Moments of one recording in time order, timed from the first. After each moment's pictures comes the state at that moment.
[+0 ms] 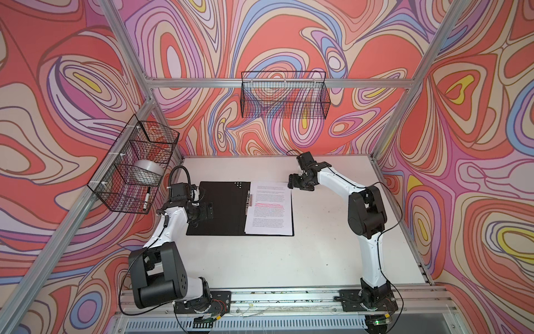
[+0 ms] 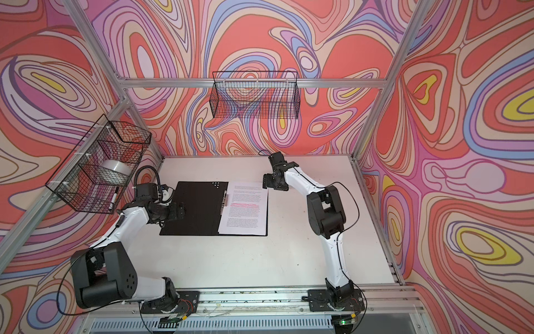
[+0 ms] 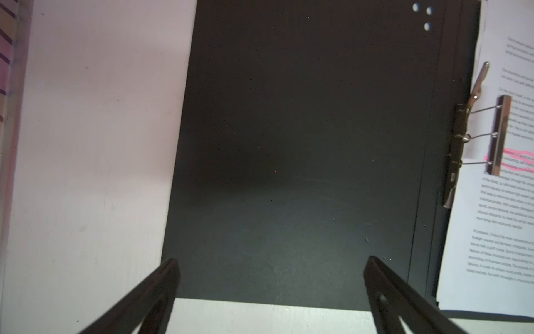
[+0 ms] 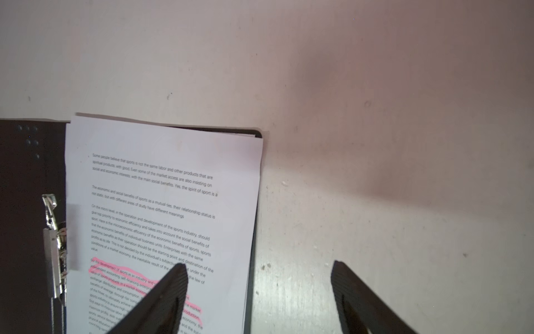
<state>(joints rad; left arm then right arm) 0.24 1.42 0.92 -0.60 0.14 0.02 0.39 2.20 1.83 -0.71 -0.11 0.43</state>
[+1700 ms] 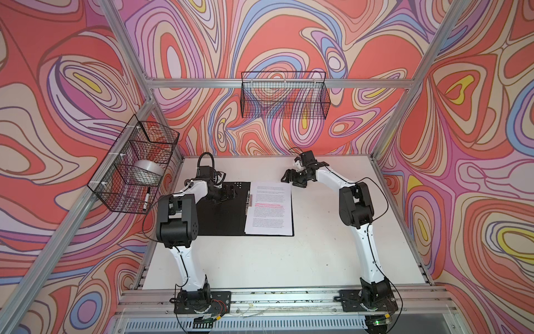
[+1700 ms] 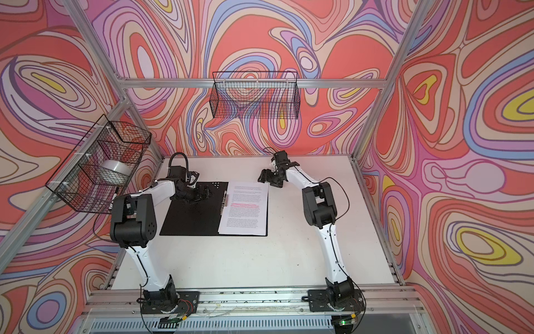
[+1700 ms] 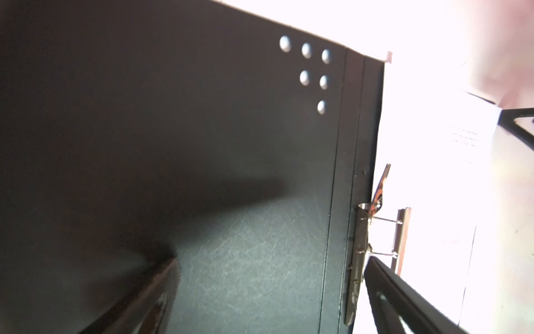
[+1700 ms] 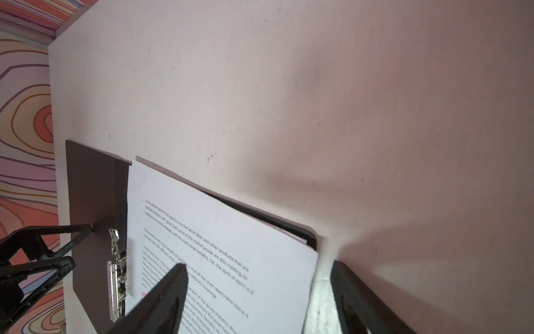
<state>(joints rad) 0.05 1.96 1.32 -0.53 0.41 -0.17 0.32 2.45 2.05 -0.59 -0.45 0.45</state>
